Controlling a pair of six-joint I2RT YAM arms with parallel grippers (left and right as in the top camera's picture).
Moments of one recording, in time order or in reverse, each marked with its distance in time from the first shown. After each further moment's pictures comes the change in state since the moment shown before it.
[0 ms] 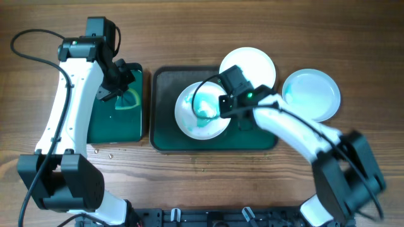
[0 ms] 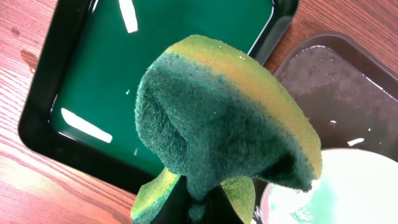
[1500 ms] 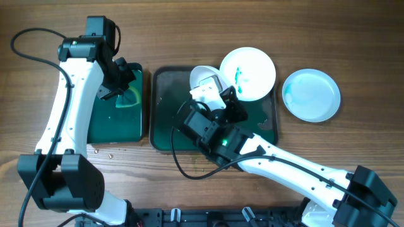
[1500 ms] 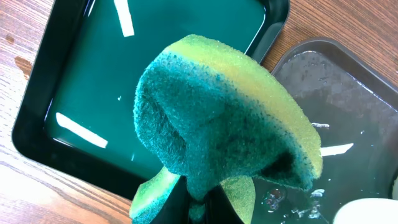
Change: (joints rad) left arm 0.001 0.000 0.000 0.022 0.003 0.002; right arm 0.407 -0.156 0.000 0.037 0.973 -0.226
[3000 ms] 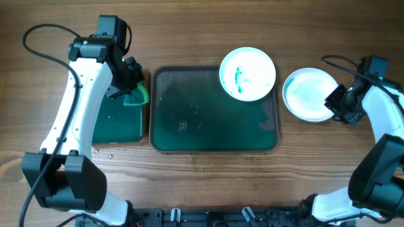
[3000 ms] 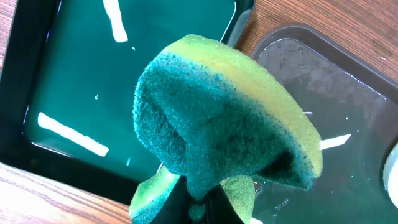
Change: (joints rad) left arm -0.063 0.000 0.000 0.019 0.008 0.000; right arm -1.352 0.126 0.017 -0.294 -1.118 0.243
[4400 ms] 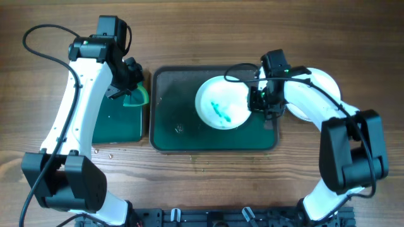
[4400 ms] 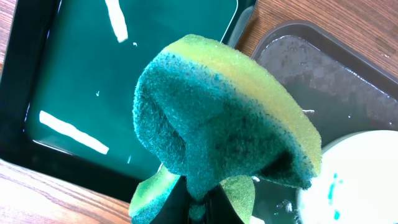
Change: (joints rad) left arm 0.000 0.000 0.000 -0.008 0.000 0.000; right arm 0.602 0.147 0.041 0.075 -0.245 -0.111
